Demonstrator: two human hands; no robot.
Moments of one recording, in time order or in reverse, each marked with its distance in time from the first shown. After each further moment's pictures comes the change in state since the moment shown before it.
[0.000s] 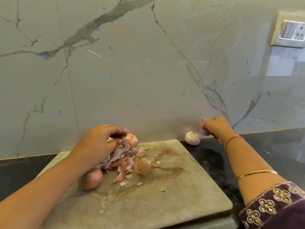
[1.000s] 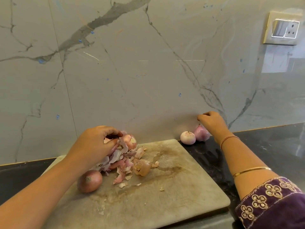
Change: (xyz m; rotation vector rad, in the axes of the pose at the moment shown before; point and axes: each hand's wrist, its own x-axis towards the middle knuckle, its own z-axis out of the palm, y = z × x) left_hand 0.000 -0.005 -0.002 0.012 0.014 -0.015; right_hand -0.002 -0.002 0.004 0.006 0.081 -0.181
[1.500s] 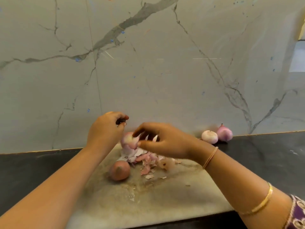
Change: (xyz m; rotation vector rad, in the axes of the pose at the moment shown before) left_hand 0.012 -0.023 -0.014 0.024 0.254 -0.122; right_hand -0.138 -0.103 0.061 -0.056 -0.794 -0.838
